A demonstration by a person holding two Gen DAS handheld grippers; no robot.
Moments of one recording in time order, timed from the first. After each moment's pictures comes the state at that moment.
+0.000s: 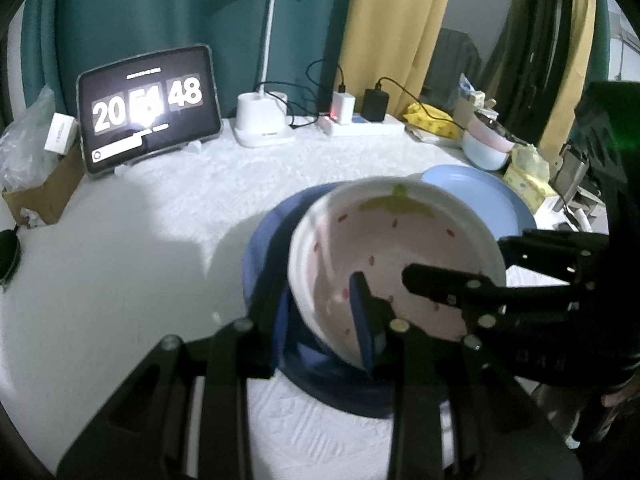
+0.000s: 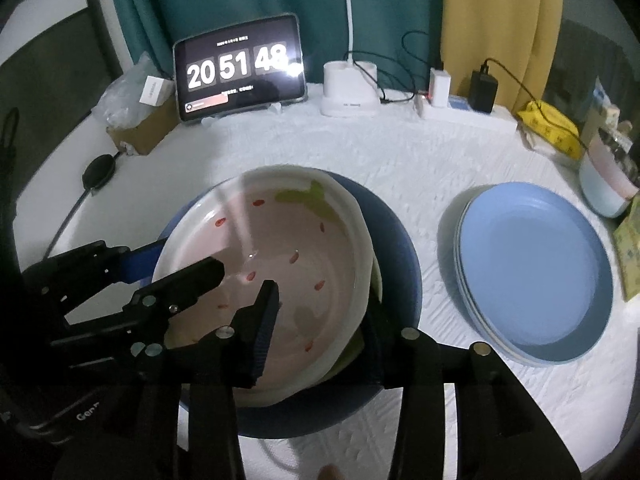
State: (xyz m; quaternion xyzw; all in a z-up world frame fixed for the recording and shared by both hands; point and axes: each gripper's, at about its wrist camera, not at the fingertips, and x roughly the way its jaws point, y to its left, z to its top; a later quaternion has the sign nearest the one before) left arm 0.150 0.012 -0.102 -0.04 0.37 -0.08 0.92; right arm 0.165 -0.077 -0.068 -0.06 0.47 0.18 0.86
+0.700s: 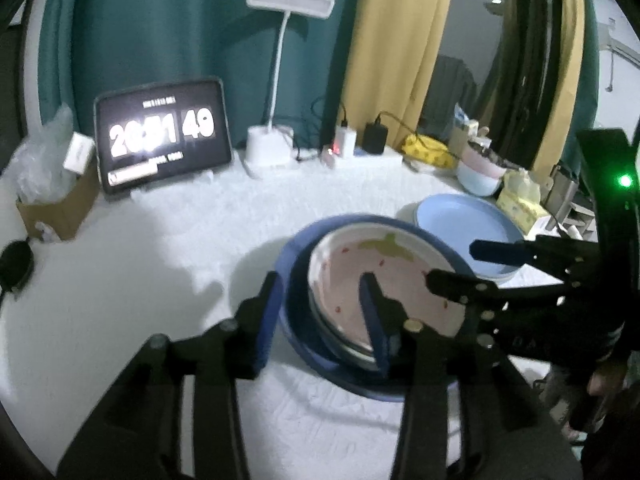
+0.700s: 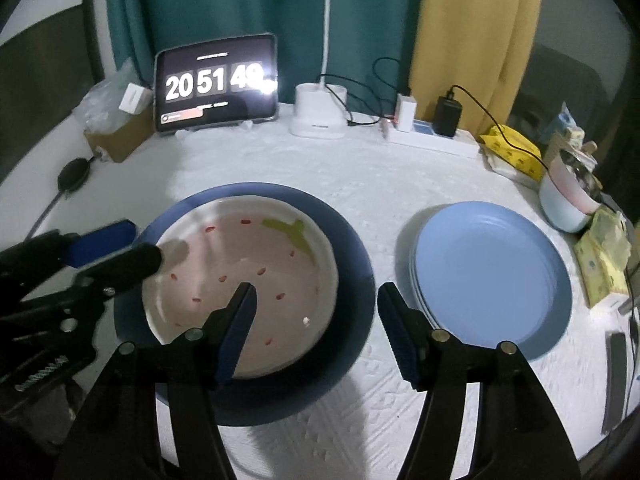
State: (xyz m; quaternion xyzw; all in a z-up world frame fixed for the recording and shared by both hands) left arm 0.126 0.027 -0.084 -0.04 0.31 -0.08 0.94; right arm 0.156 -0.090 -0.056 -0.09 0.43 0.13 0.89
